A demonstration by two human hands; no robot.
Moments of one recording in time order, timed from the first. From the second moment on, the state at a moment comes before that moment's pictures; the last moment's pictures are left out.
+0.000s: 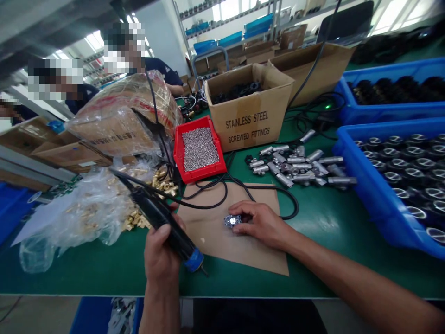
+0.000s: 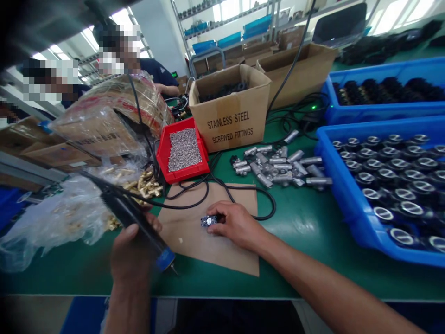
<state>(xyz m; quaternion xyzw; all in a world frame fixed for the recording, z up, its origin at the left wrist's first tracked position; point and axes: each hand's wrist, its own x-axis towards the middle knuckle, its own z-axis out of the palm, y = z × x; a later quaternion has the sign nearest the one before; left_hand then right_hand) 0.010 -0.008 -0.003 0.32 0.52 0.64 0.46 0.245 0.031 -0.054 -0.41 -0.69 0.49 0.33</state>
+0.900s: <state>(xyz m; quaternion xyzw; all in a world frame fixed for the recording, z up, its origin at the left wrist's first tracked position) 0.089 0.023 0.008 0.54 0.38 0.68 0.33 0.244 0.032 -0.048 -0.41 -0.68 0.50 0.33</state>
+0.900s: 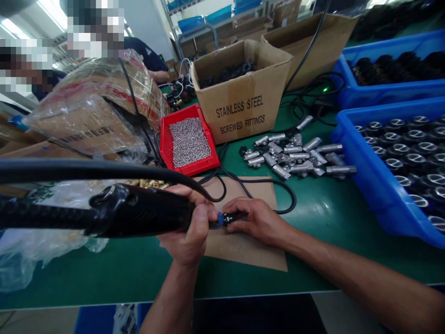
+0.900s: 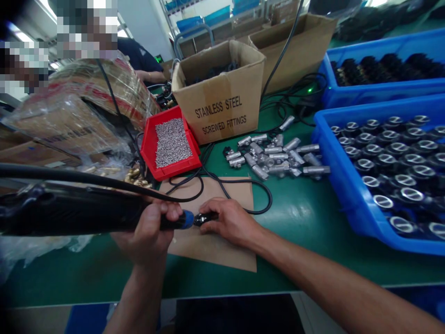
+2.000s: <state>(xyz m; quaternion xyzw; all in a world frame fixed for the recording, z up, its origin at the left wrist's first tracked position) 0.109 0.032 0.010 0.52 0.37 0.70 0.33 0.248 0.031 -0.048 -0.40 -0.67 0.53 0.34</state>
